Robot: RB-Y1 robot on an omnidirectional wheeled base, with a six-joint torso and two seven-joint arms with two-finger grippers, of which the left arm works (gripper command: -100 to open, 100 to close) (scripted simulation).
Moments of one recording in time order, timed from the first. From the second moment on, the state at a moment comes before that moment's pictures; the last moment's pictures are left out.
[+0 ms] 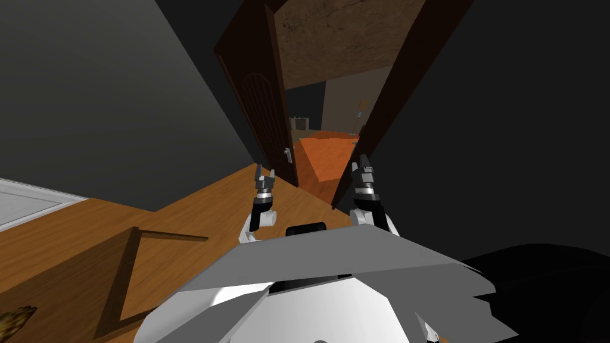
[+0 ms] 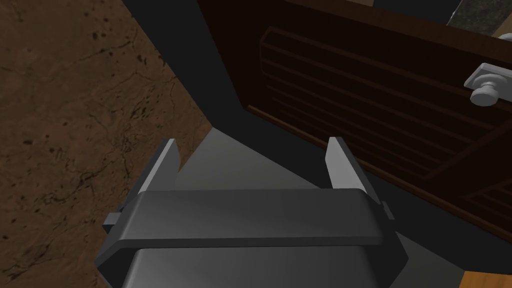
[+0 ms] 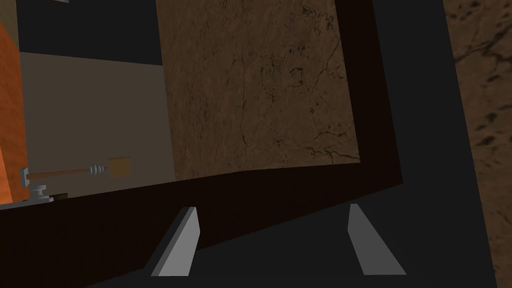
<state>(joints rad) 0.24 0.08 -0.14 -1.87 0.01 -0.55 0.22</state>
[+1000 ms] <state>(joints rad) 0.08 0.09 -0.20 -1.62 -0.02 -0.53 0.25</state>
